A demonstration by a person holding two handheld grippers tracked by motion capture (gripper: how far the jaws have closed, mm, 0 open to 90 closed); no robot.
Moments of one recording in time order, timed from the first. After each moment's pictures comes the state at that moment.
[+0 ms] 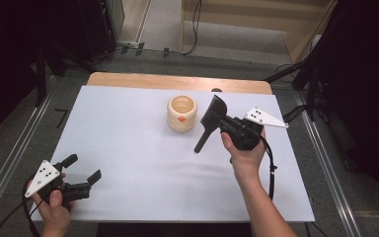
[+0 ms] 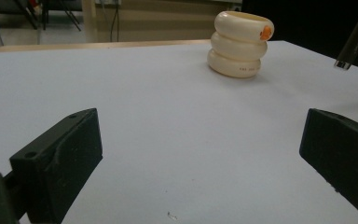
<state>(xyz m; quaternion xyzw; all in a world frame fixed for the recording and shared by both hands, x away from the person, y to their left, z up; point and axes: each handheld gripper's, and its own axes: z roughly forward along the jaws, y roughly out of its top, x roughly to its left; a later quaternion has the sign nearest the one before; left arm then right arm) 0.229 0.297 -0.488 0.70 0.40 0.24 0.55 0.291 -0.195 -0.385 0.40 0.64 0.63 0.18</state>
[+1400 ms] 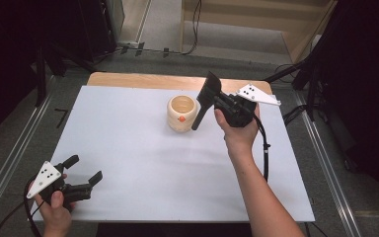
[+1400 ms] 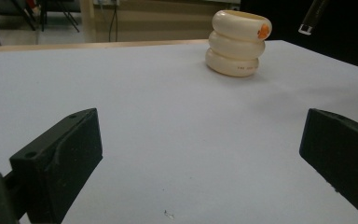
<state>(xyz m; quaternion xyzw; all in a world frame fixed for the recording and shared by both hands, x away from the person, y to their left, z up) 0.228 0.297 -0.490 0.69 0.39 0.24 0.55 0.334 -0.181 -0.357 0.38 0.63 0.63 0.23</state>
